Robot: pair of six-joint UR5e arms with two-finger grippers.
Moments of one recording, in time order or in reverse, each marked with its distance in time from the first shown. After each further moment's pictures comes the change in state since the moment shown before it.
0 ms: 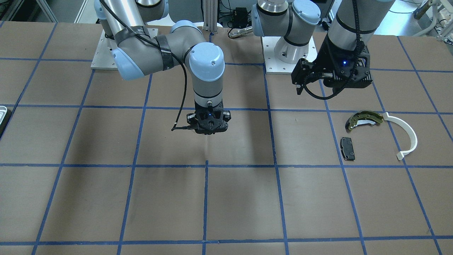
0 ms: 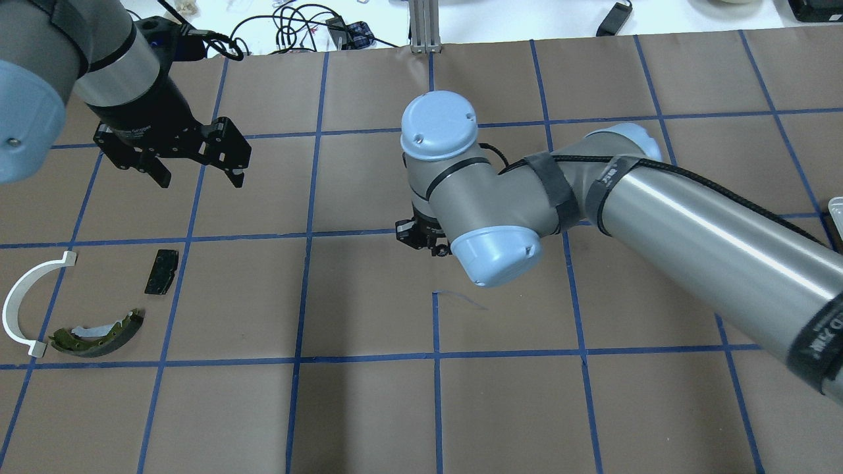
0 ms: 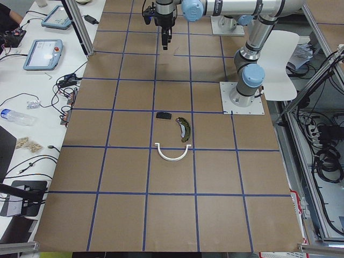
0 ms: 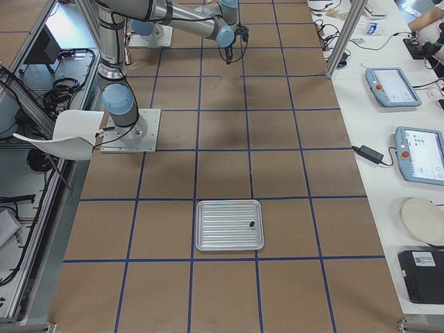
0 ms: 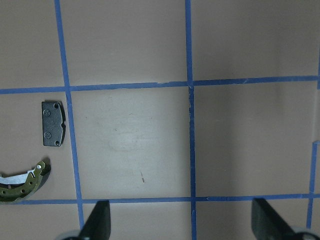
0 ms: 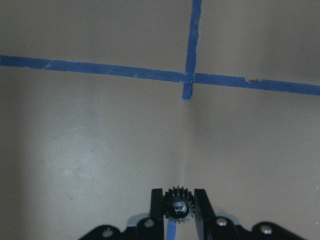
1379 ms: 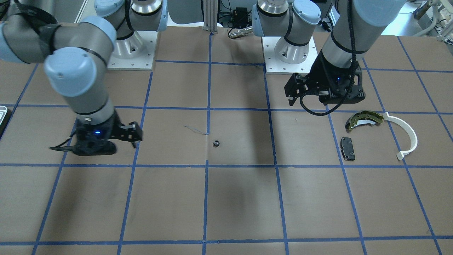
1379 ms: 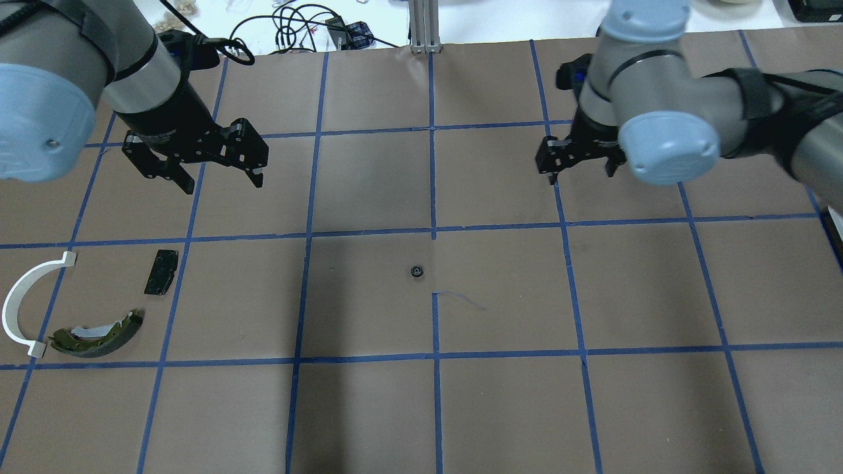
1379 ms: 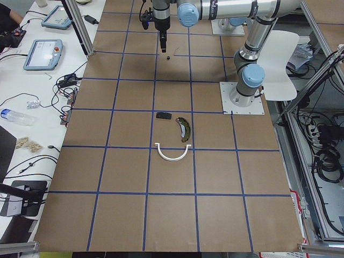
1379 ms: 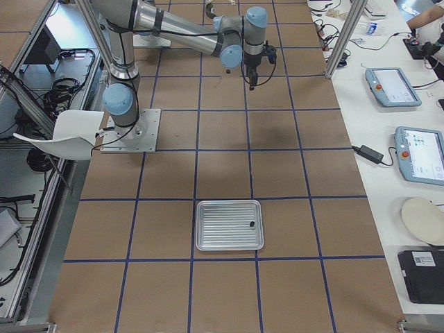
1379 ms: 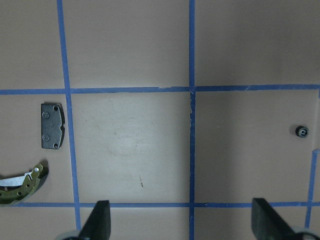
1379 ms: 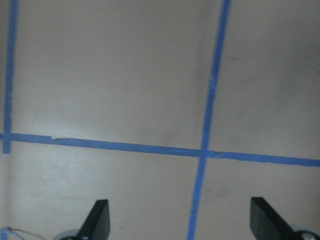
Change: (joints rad) left arm -0.007 -0.053 -0.042 0.077 -0.071 -0.104; right arm -0.540 -0.156 -0.036 0.206 -0.028 -0.487
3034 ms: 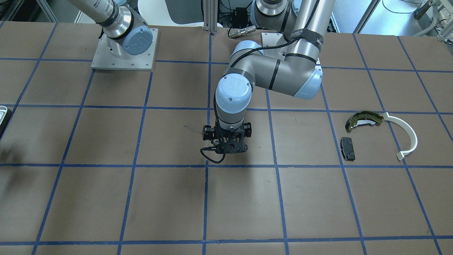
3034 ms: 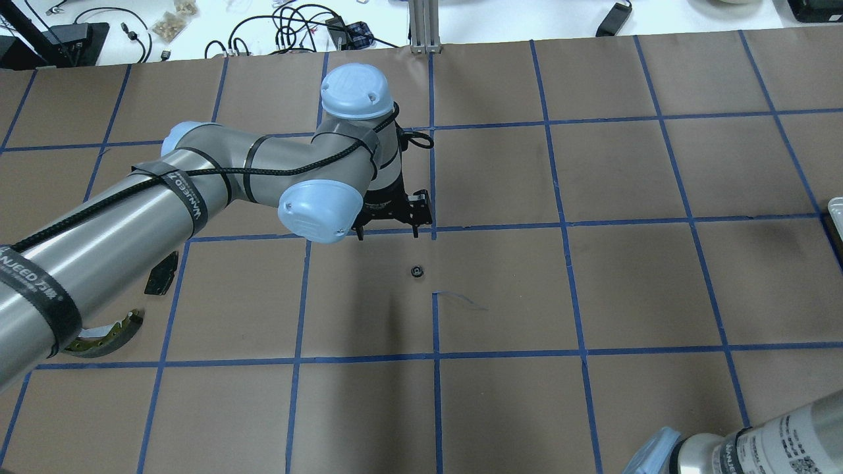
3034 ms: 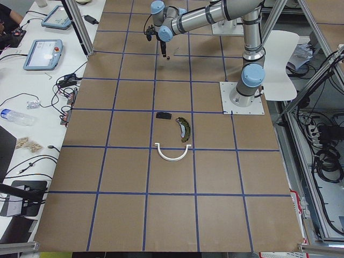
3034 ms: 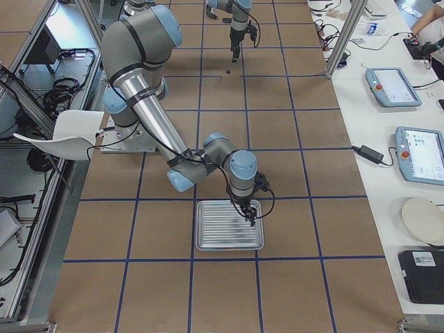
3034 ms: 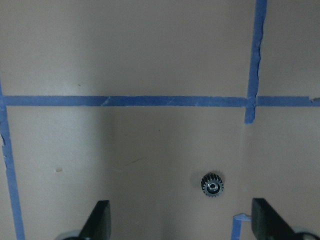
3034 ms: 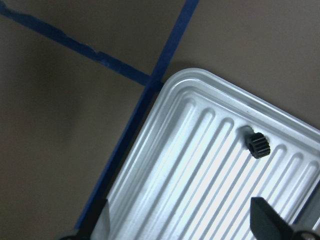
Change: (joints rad) left arm -0.373 -0.392 -0.077 0.395 -0.005 -0.397; right arm -0.826 0.301 -0.073 -0.340 -0.005 -1.424
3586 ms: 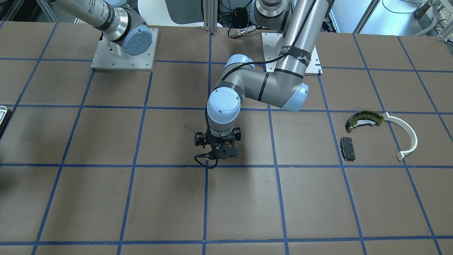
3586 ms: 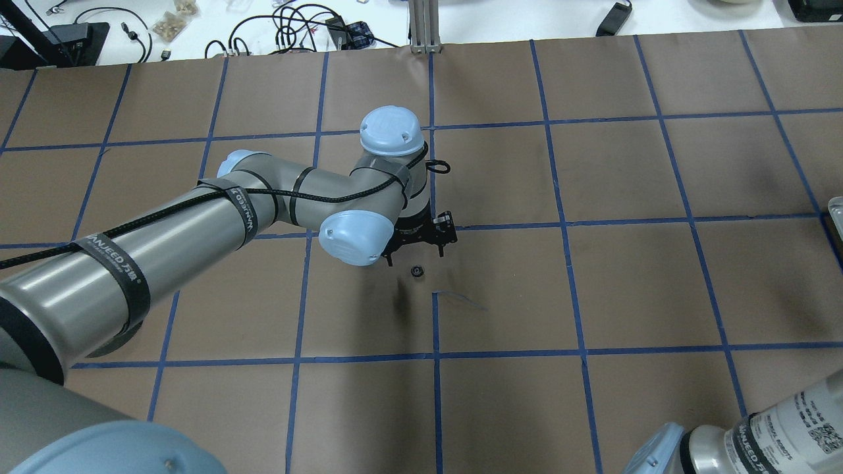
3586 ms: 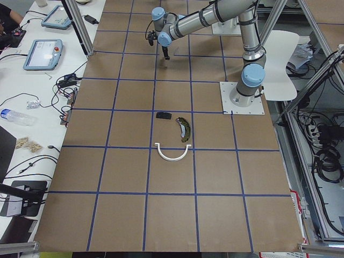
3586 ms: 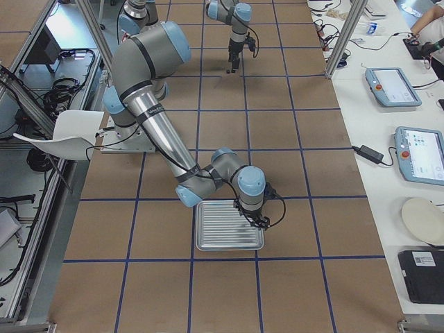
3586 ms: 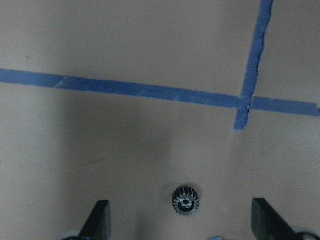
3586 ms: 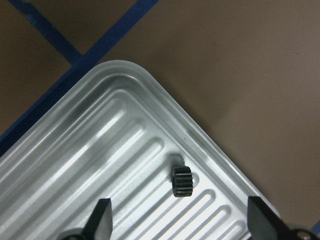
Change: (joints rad) left arm -0.025 -0.072 -0.015 0.068 -0.042 -0.076; right arm -0.004 0.098 -0.101 0.000 0.068 -0.197
